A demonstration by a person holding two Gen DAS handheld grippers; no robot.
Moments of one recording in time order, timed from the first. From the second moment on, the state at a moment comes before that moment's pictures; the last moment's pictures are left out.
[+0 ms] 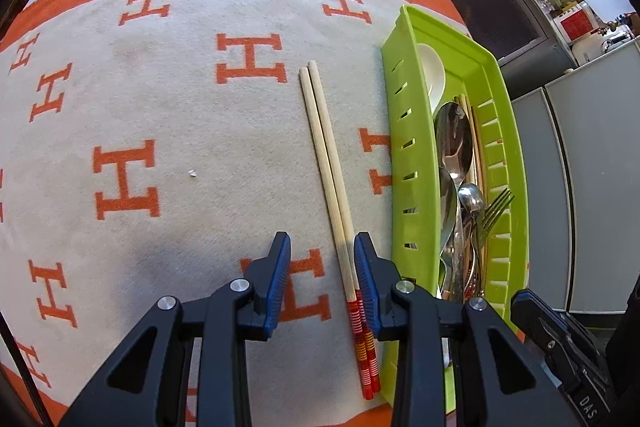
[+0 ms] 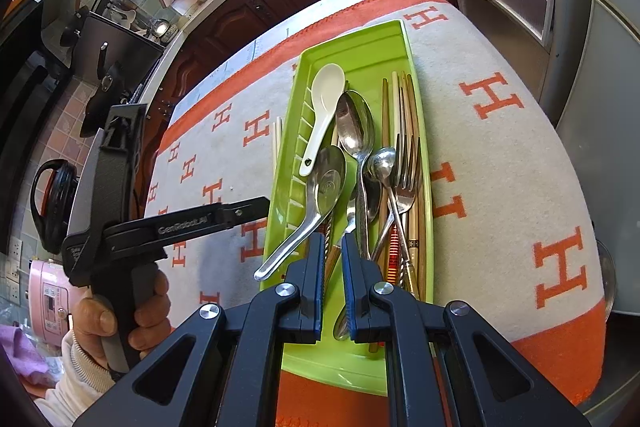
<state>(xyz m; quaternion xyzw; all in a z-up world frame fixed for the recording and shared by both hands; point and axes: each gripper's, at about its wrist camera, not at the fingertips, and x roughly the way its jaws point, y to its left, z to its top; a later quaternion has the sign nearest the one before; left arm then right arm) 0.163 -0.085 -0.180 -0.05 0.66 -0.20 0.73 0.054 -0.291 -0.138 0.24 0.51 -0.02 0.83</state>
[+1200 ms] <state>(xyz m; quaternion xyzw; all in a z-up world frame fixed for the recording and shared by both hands) 0.153 -0.084 -0.188 -0.08 0.67 -0.18 0.72 0.049 -0.300 -0.141 0.25 0.51 -0.03 0.82</state>
